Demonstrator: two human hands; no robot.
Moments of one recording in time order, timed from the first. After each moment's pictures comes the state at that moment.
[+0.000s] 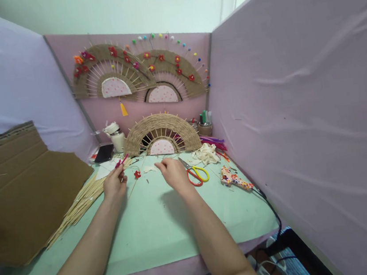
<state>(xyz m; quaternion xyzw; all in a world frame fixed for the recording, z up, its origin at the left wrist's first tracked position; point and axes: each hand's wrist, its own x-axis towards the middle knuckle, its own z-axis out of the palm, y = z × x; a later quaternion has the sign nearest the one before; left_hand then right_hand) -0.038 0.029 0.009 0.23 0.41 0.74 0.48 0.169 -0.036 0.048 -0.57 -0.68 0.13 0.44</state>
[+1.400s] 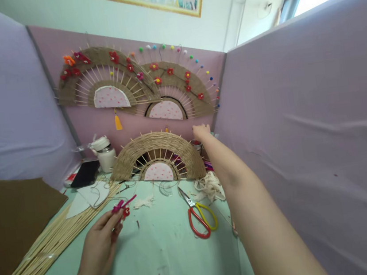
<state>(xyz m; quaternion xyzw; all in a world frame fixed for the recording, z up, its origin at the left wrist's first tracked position) -0.019 0.009 0.015 0.29 0.50 0.64 0.51 0.328 0.252 0.144 -0.75 -0.65 -0.11 0.07</state>
